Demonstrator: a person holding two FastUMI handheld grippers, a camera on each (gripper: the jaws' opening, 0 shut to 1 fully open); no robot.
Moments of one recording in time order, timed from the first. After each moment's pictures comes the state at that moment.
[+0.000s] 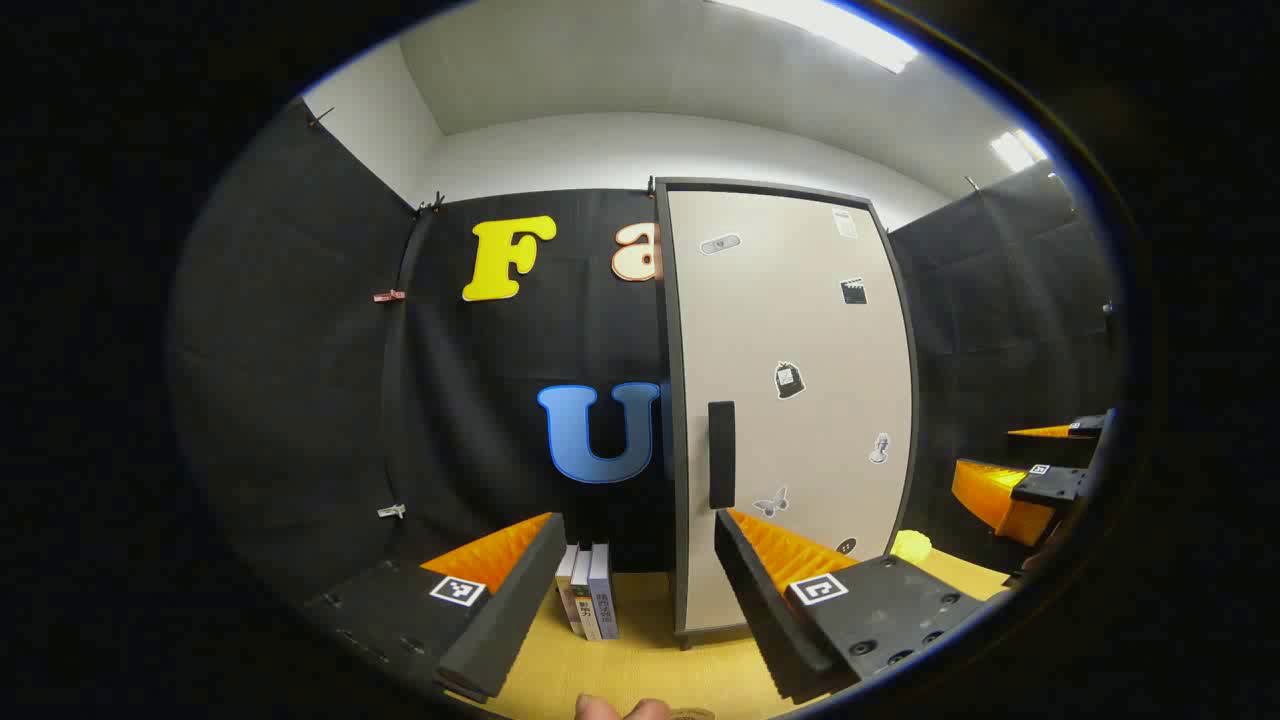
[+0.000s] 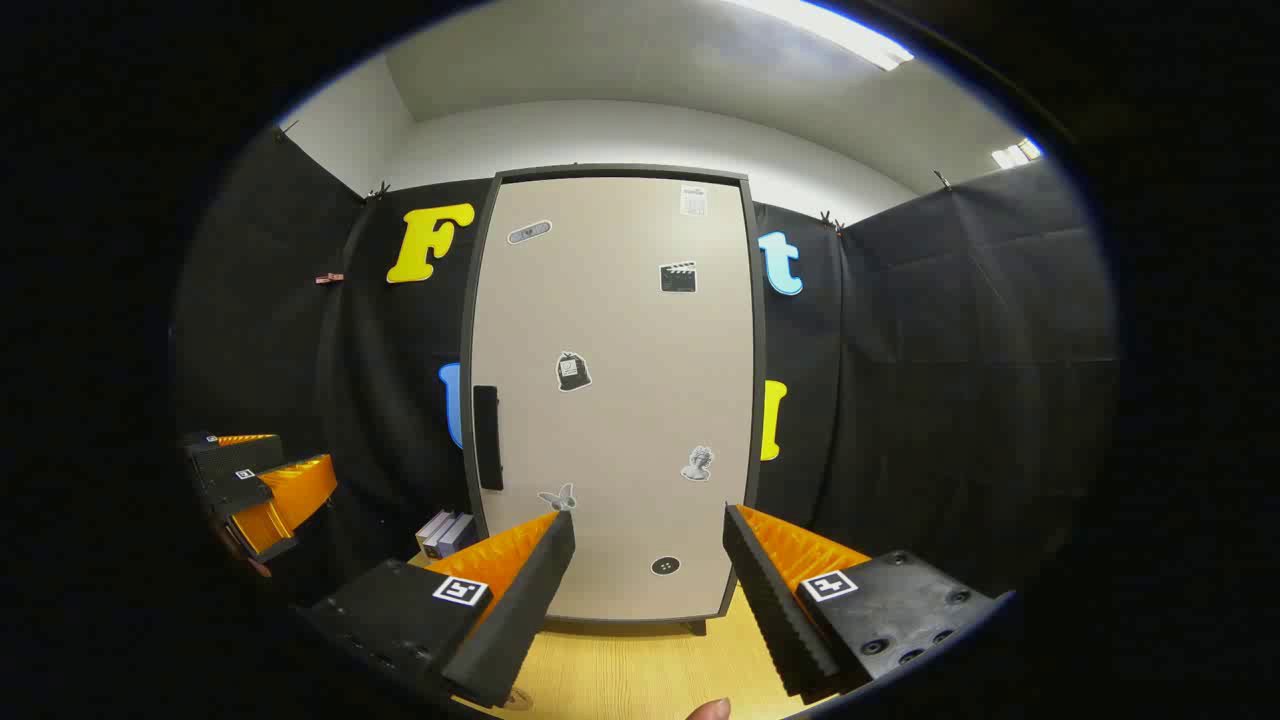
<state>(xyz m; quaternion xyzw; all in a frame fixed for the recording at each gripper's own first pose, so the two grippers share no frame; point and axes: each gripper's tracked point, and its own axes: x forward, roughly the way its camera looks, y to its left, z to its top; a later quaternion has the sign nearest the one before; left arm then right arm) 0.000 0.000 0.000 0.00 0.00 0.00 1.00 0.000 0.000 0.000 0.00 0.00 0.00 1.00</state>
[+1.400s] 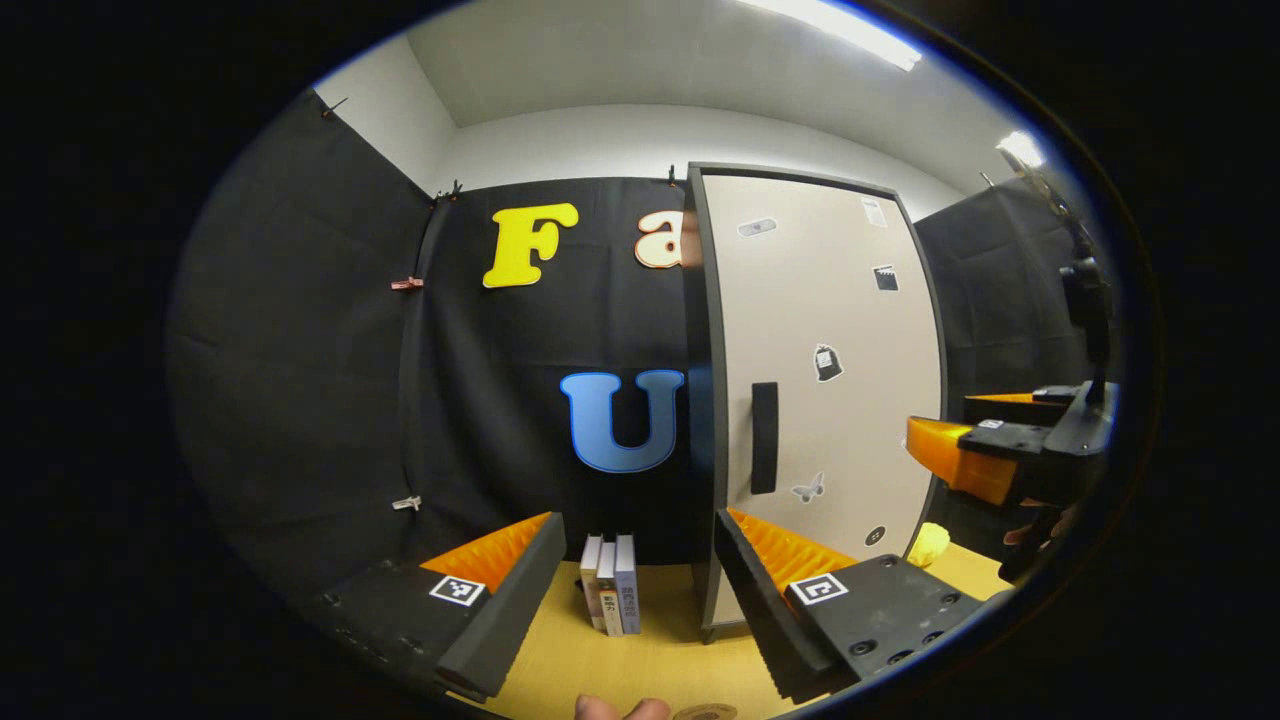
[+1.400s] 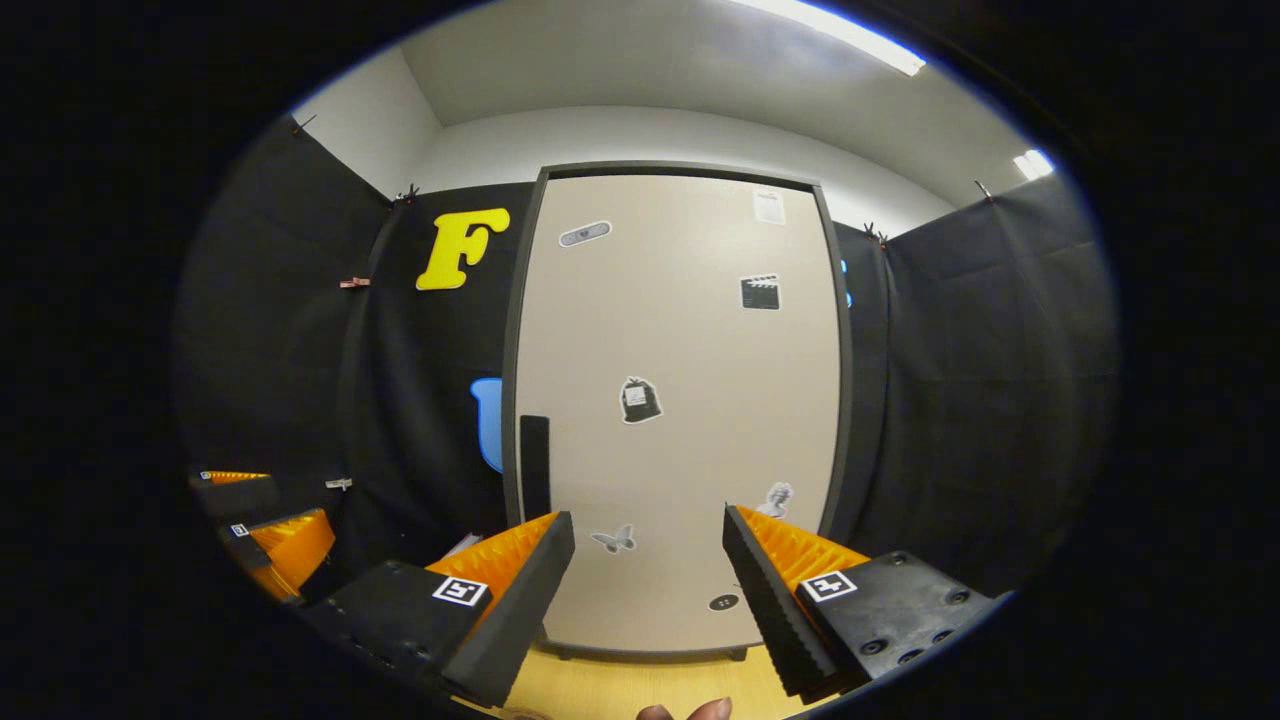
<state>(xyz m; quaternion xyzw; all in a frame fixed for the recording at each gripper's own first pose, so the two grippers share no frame) 0.007 0.050 -0.022 0.00 0.02 0.02 1.00 0.066 0.087 0.018 0.00 -0.02 0.06 1.00</state>
